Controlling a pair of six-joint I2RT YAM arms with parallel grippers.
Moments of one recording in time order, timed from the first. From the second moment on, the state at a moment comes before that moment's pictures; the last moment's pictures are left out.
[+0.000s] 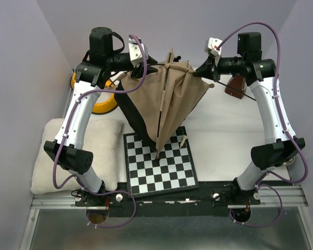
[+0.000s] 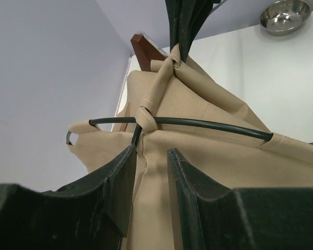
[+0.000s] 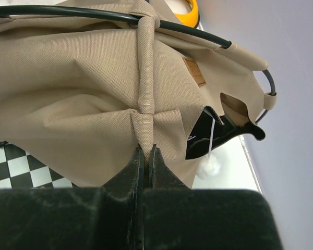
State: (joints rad) left arm -0.29 1.66 2.02 -0.63 1.05 0.66; right arm 0.20 1.69 2.04 -0.92 -0.97 -0.81
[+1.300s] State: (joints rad) left arm -0.26 1.70 1.97 -0.57 1.10 0.58; right arm 0.16 1.67 1.97 -0.95 -1.01 -1.06
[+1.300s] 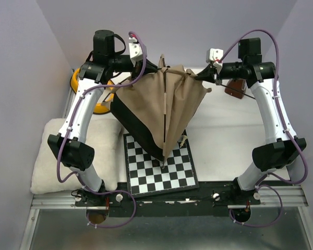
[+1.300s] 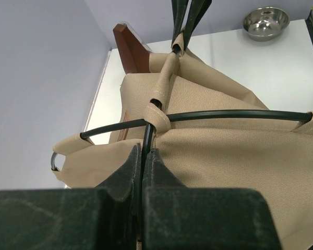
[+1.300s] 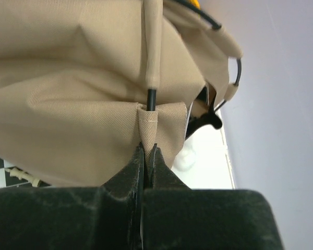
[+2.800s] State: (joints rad) left arm 0.04 1.75 2.05 -0.26 0.82 0.12; right arm -0.19 1.56 1.60 -0.95 -1.10 -0.70
